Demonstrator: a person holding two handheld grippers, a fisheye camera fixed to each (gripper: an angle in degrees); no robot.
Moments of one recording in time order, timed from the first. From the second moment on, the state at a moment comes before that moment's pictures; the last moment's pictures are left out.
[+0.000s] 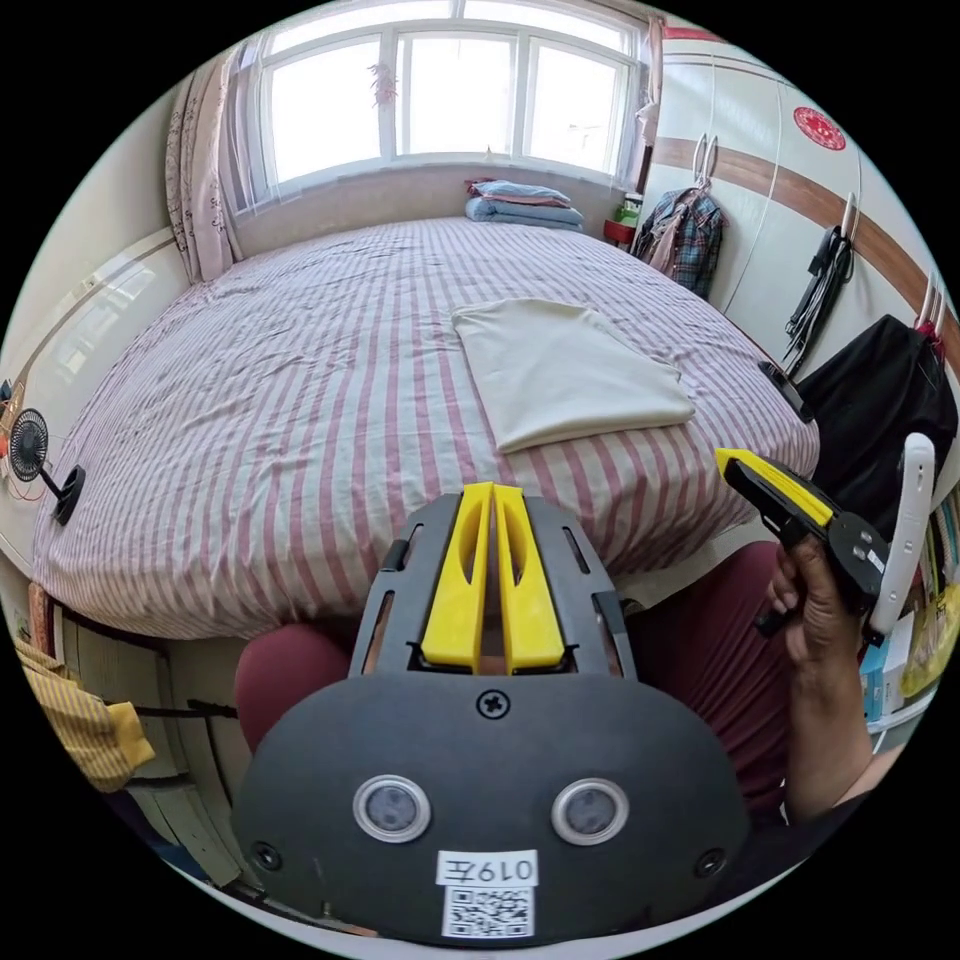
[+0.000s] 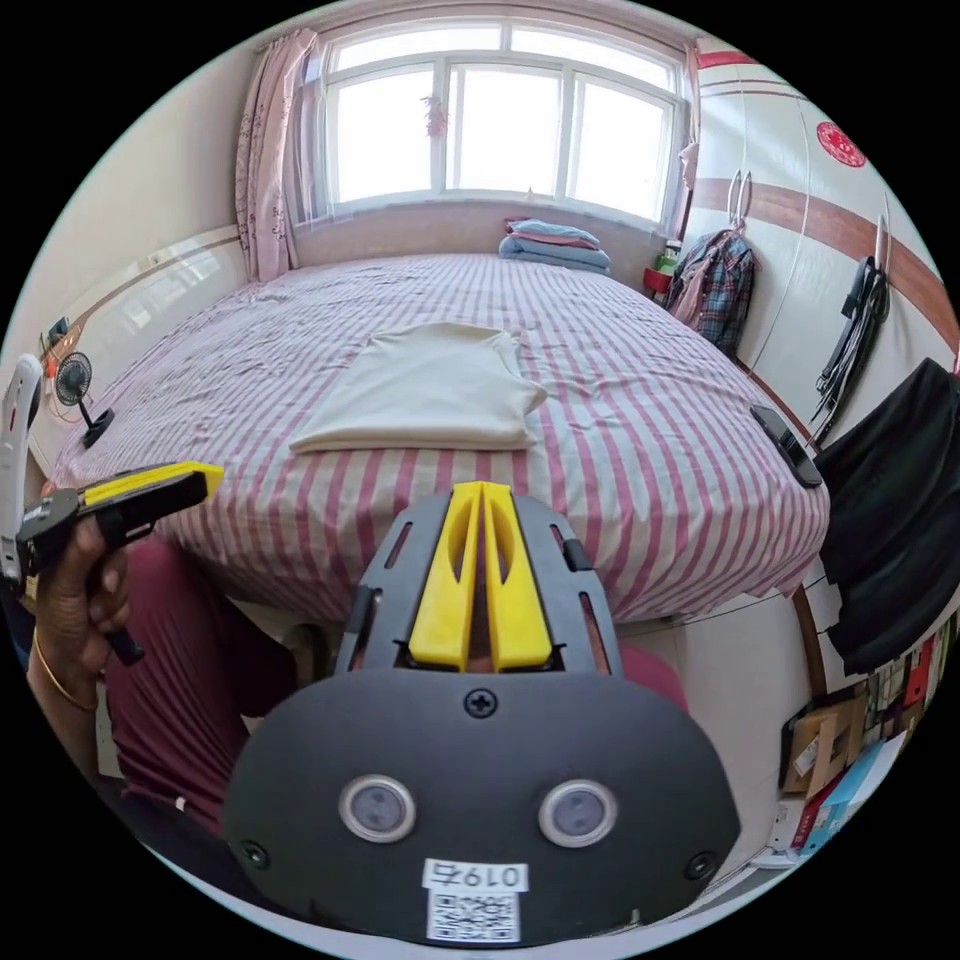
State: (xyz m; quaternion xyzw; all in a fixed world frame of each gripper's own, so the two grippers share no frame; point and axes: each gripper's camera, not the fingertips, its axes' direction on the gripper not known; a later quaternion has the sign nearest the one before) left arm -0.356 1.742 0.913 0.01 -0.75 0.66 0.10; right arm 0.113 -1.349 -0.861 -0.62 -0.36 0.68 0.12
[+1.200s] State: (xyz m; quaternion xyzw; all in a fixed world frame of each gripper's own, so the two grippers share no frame) left arm -0.088 1.423 0.856 -0.12 -0.72 0.63 0.27; right arm -0.010 -1.403 -0.900 -0.49 -0.17 0.83 -0.21
